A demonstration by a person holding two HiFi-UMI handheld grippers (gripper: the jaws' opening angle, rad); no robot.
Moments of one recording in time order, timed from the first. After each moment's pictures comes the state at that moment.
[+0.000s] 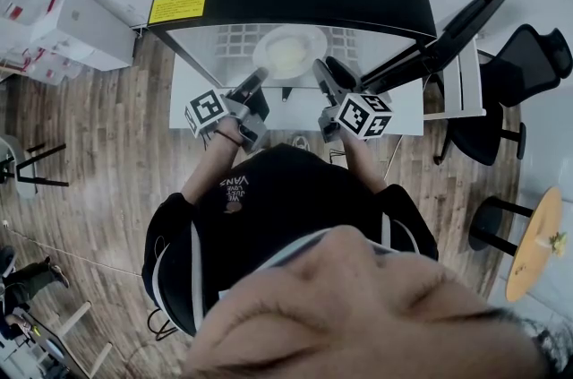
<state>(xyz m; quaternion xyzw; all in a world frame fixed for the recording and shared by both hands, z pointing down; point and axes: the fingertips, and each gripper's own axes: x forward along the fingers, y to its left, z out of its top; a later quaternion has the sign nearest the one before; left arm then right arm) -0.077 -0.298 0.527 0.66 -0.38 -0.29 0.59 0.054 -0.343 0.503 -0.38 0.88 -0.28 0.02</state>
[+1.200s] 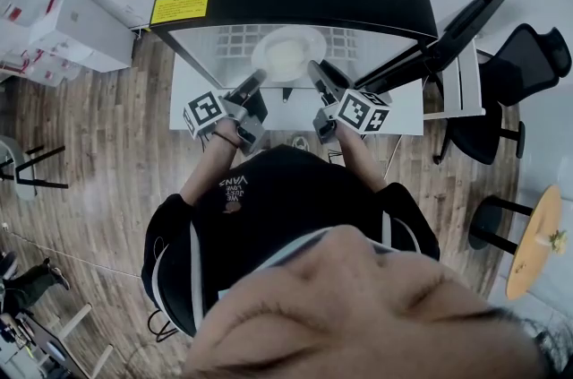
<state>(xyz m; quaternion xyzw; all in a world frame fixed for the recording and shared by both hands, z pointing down) -0.080 -0.295 0.529 0.66 -0.37 -0.28 0.59 0.042 -0.342 0.517 -0.36 0.86 -0.36 0.04</state>
